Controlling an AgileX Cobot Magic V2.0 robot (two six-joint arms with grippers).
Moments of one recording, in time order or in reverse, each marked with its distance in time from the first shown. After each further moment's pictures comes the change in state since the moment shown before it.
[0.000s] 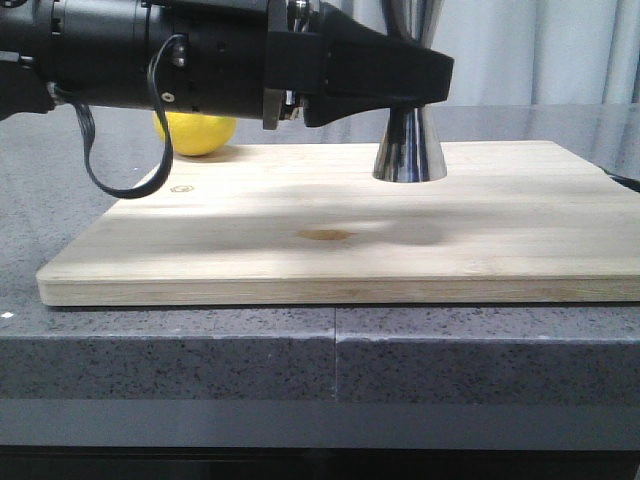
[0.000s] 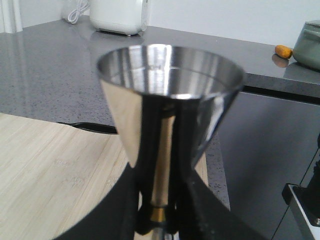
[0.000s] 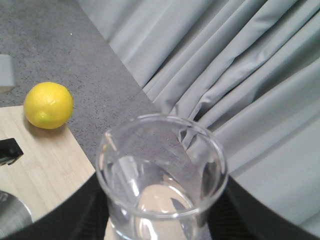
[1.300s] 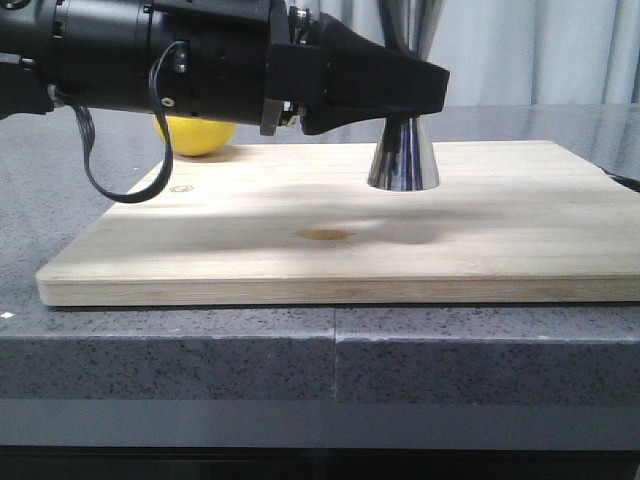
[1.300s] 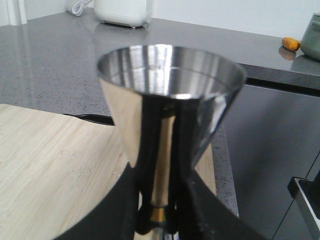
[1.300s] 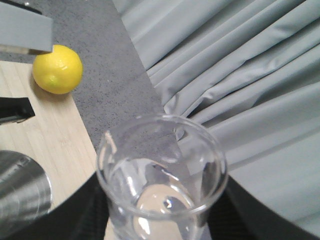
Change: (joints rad) left arm 0.000 -0.001 0.000 0.010 0.030 -0.004; right arm 0.100 0.000 0.000 -0.198 0.132 0.000
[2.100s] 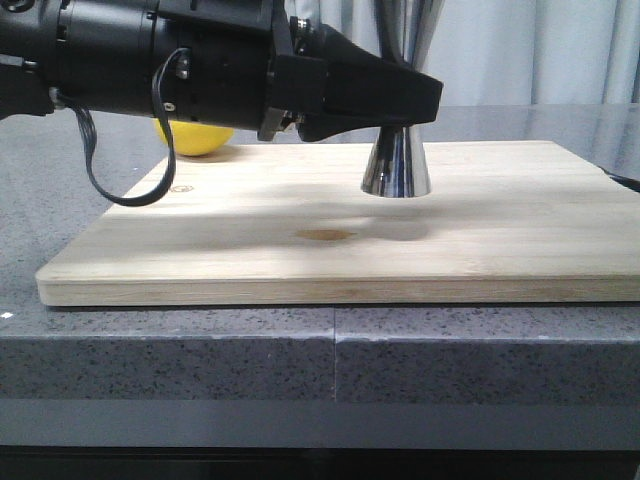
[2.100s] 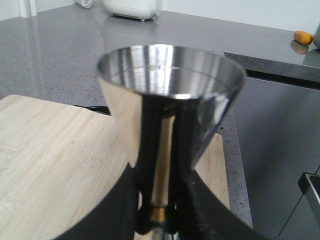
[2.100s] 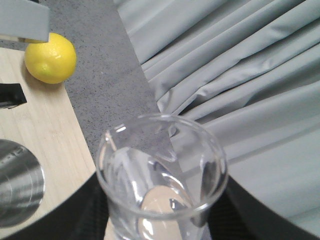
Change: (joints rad) left arm 0.000 0.000 0.000 -0.002 0.040 0.000; right arm 0.000 0.000 0.000 -0.047 0.013 0.000
